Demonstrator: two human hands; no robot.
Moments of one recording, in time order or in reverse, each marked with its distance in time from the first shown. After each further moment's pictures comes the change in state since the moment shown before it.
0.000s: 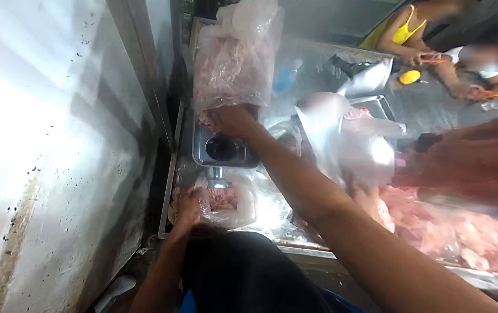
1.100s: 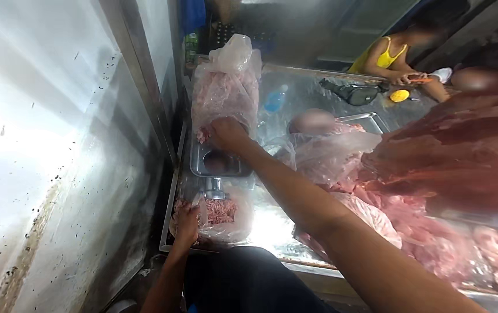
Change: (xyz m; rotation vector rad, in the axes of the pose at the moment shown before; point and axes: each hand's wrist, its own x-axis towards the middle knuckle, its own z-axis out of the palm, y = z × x) left_hand -0.021 -0.019 0.001 -0.001 0.106 0.024; right_hand -0.031 -0.024 -0.037 0.062 0.129 -0.087
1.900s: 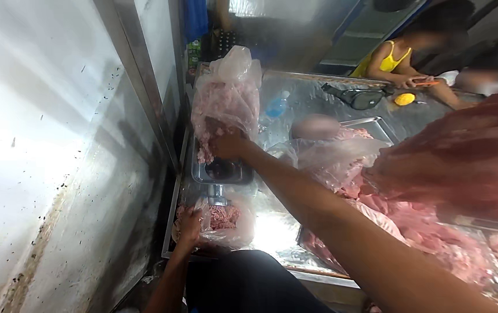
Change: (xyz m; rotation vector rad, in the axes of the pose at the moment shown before) left_hand 0.011 0.003 0.002 0.101 -0.018 0.009; right_hand 0.018 0.030 0.022 -0.033 -0.462 0.055
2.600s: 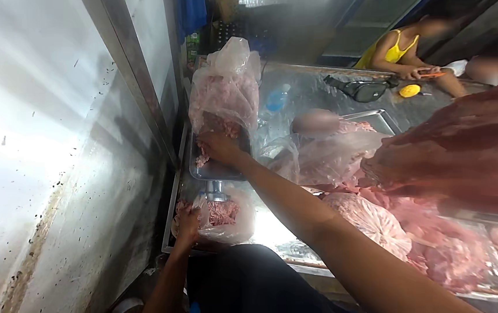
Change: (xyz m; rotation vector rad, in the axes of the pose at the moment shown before) left_hand -0.003 -0.002 -0.005 0.151 0.002 -0.018; right_hand 0.001 -0.020 0.030 0.216 0.401 -0.245
